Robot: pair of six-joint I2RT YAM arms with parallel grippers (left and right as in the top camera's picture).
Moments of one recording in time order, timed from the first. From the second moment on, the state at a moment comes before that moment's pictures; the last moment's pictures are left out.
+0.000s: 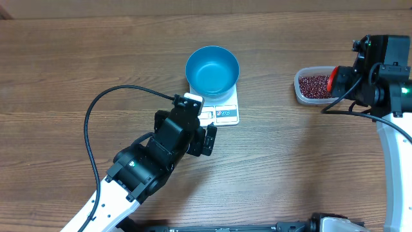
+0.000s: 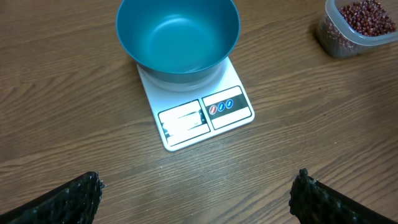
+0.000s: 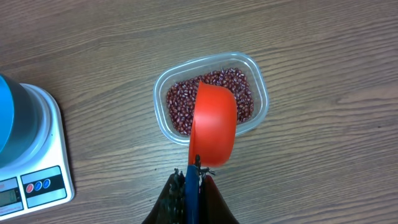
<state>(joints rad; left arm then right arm) -0.71 1.10 1.00 -0.68 -0.22 -0.32 -0.10 1.39 1.47 -1.06 0.04 0.12</state>
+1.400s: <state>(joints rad) -0.71 1.24 1.00 -0.68 -0.22 -0.33 -0.10 1.39 1.47 -1.07 0.04 0.12</state>
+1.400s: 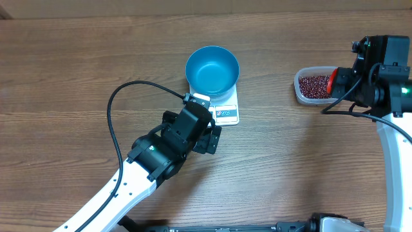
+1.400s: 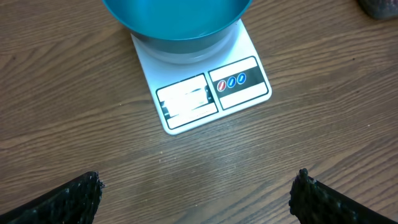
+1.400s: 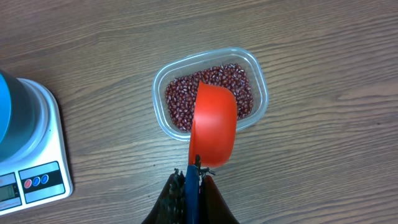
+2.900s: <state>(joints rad) -0.71 1.25 1.00 -0.47 -0.42 -0.33 -0.10 1.39 1.47 -1.08 0.04 0.12</state>
